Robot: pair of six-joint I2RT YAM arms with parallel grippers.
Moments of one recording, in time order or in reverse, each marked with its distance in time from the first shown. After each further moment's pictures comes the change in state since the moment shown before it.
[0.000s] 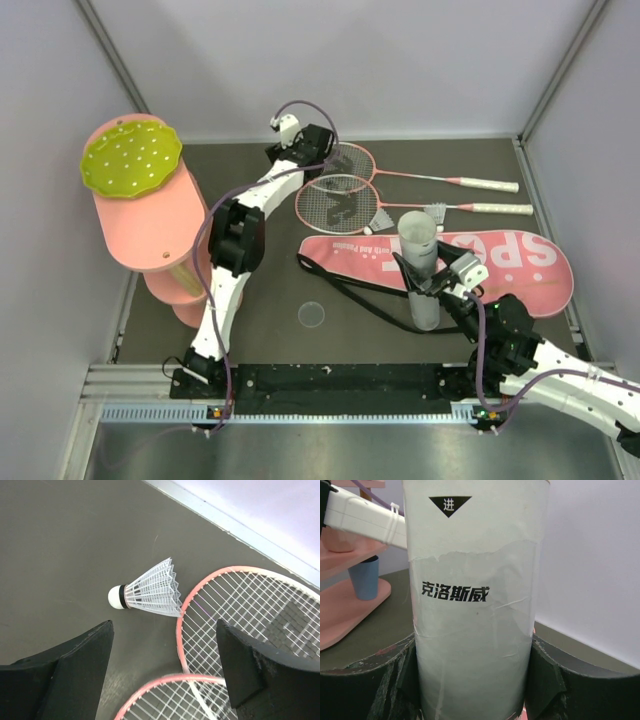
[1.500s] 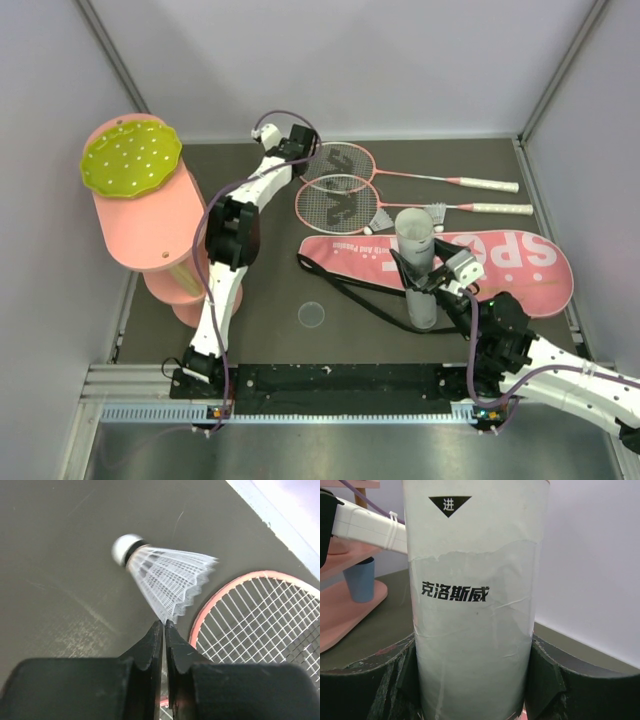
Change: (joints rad) left arm 0.093 0.100 0.084 -0.125 0.185 -0.253; right arm 0.000 0.063 0.000 0.068 0.018 -0.004
